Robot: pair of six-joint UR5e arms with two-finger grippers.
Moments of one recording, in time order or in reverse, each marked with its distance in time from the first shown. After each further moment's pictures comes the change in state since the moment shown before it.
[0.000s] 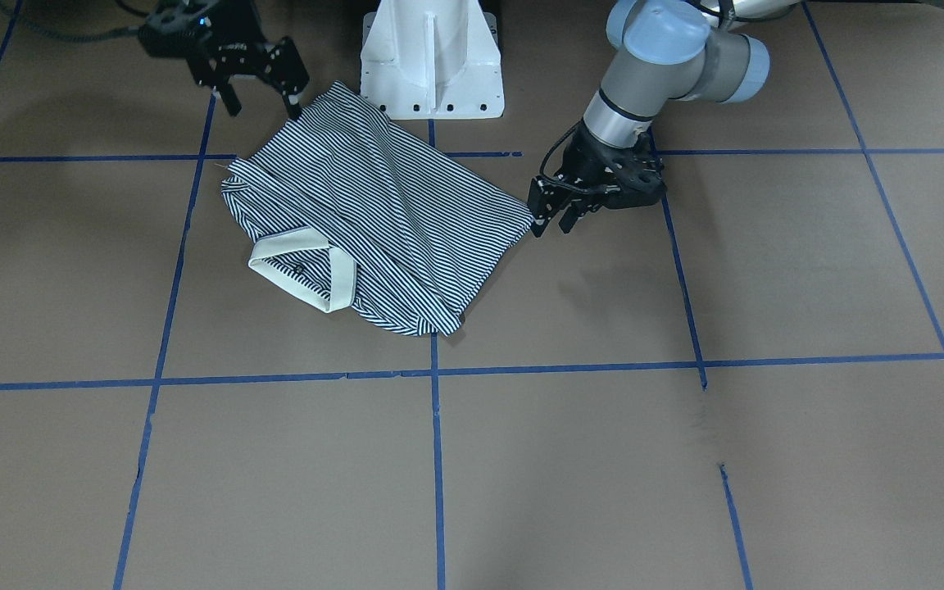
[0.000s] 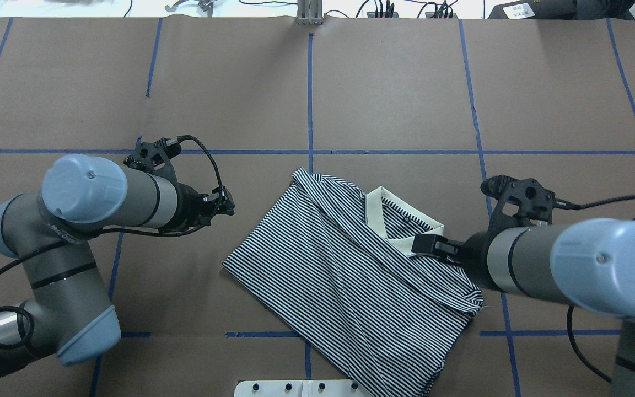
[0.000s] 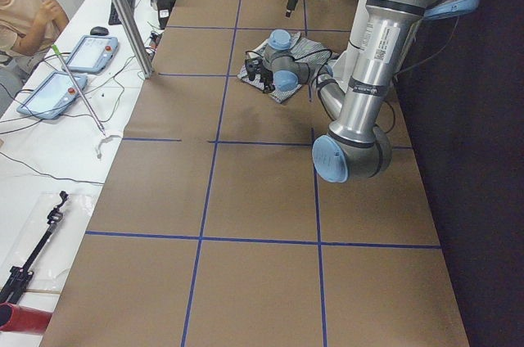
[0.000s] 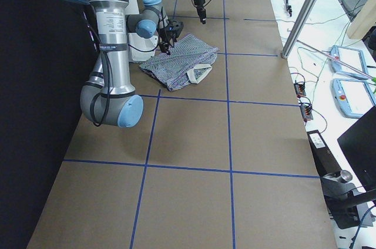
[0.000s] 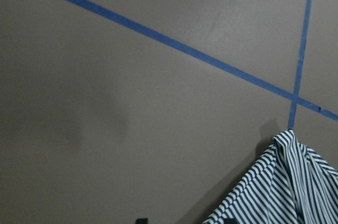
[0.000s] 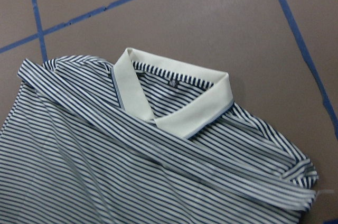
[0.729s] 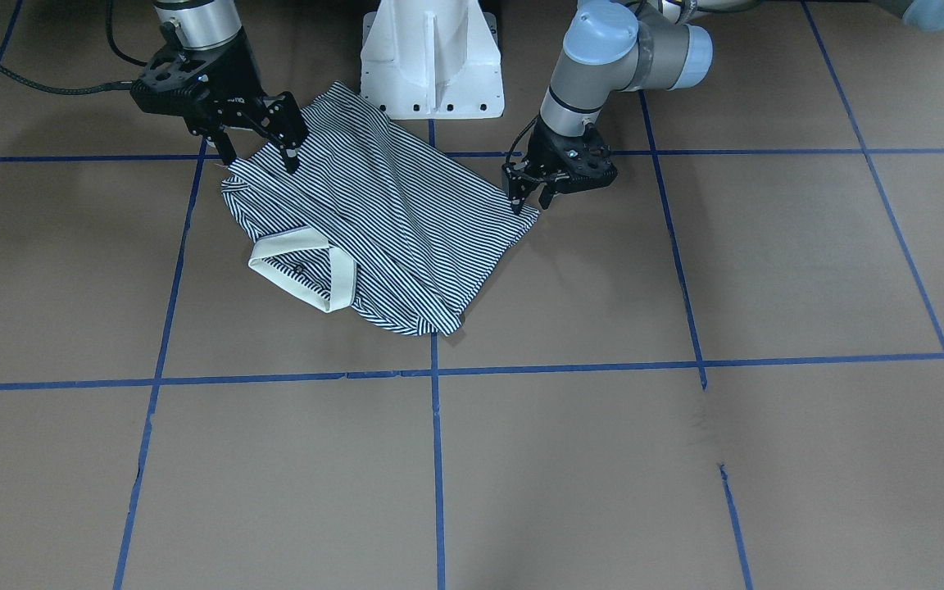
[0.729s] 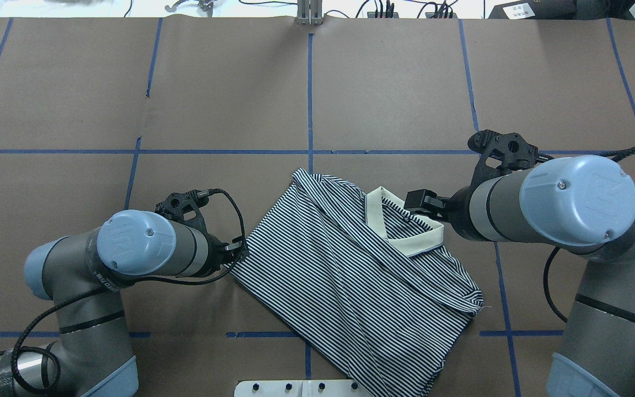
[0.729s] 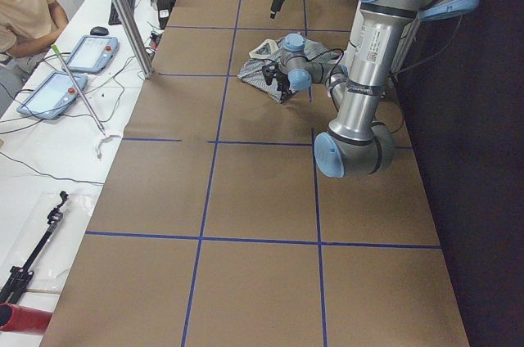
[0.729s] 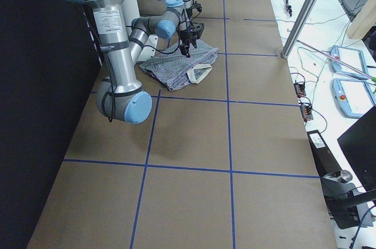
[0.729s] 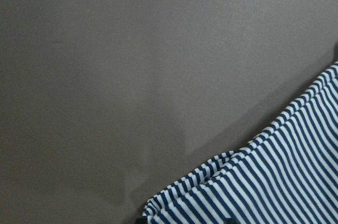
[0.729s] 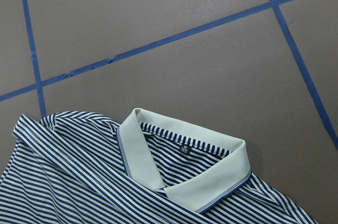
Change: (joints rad) left arm 0.118 -0.018 0.016 0.114 0.061 -0.018; right arm 0.088 0.074 -0.093 0.001 0.047 -0.042
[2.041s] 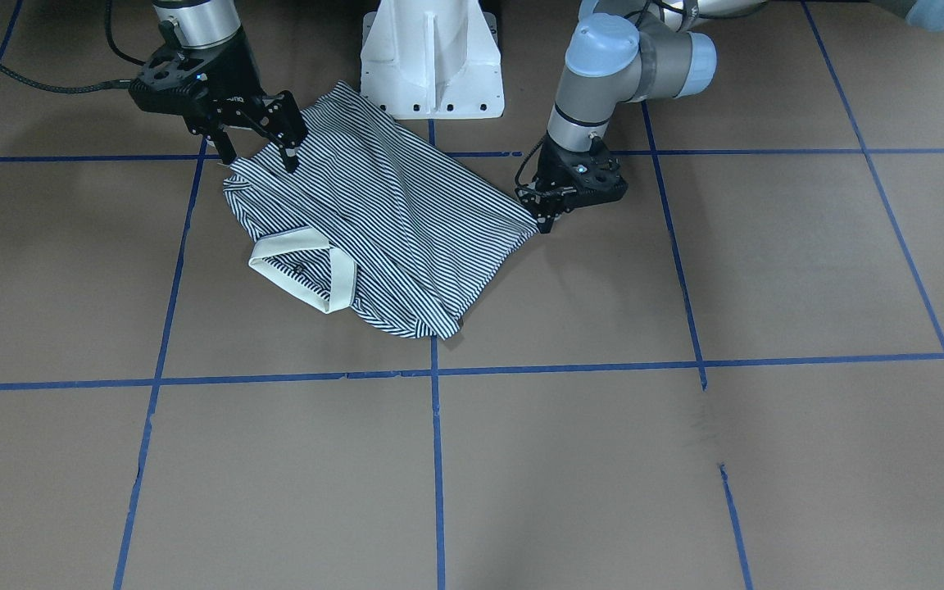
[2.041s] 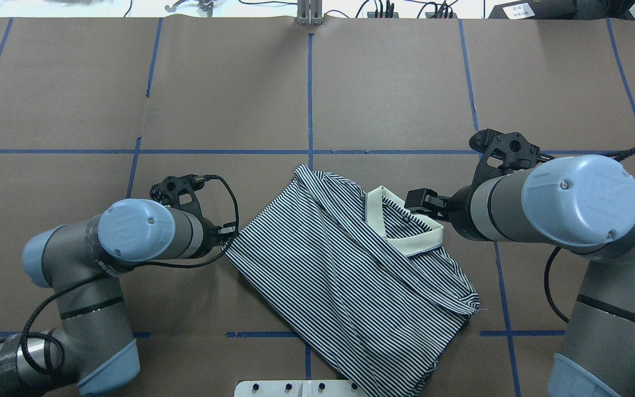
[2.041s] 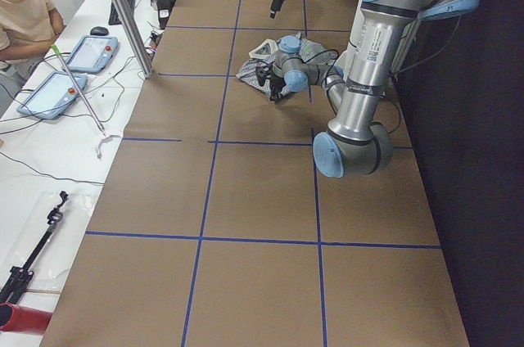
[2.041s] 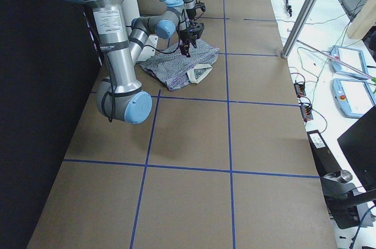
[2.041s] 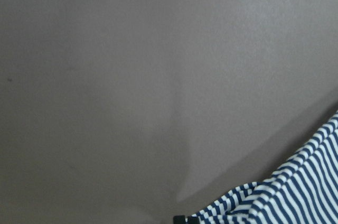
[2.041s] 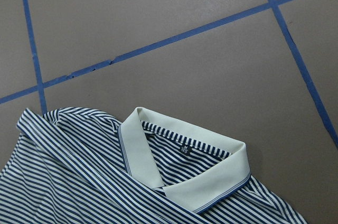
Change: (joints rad) left arm -0.068 -0.008 0.030 0.024 0.060 0.163; right arm 0.001 -0.001 0.007 0.000 -0.001 0.010
